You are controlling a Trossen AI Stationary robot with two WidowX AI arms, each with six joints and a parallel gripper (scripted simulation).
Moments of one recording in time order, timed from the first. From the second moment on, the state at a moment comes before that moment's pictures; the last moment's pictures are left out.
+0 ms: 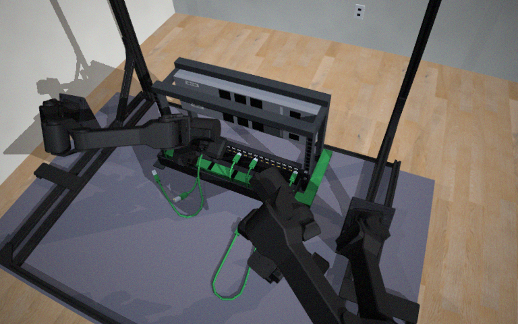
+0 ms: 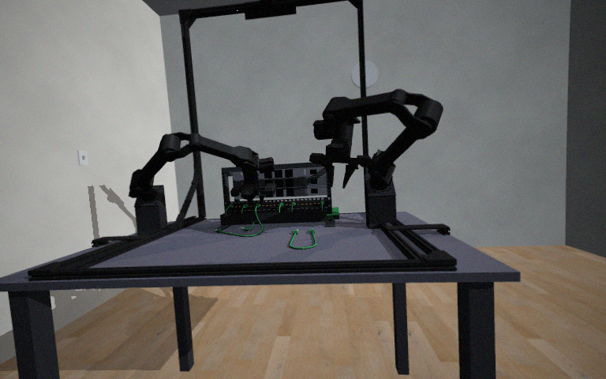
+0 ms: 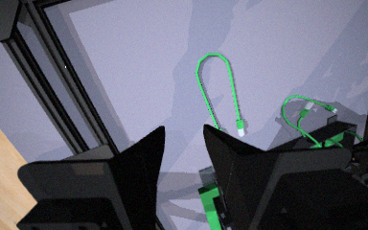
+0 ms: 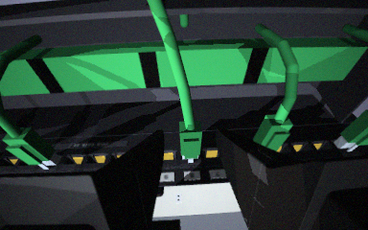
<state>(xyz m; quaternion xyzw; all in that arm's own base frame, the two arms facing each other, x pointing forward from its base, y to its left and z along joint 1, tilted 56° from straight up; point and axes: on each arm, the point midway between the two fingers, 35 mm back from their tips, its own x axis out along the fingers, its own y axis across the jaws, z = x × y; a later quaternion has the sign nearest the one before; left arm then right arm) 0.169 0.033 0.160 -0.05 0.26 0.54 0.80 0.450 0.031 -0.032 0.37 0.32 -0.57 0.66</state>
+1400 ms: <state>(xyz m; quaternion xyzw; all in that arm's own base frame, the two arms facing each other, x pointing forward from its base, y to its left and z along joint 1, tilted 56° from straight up) 0.169 0.033 0.160 -0.05 0.26 0.54 0.80 0.441 0.065 0.027 0.36 0.32 -0.57 0.66</state>
